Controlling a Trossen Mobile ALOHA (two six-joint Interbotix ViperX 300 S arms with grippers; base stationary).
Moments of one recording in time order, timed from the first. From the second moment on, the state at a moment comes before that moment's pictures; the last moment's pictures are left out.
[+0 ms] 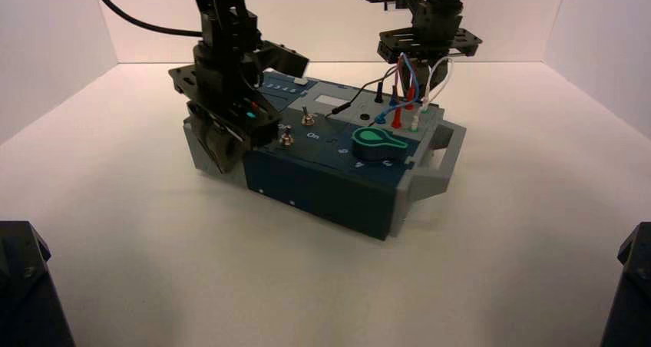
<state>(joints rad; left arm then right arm) -0.71 0.17 0.77 0.22 0.72 -0.15 0.38 0.29 0.47 0.09 0.67 -0.07</state>
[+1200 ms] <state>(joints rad) -0.53 0.40 0.51 0.35 0.66 -0.14 0.48 0.17 0.71 0.27 0.62 -0.03</state>
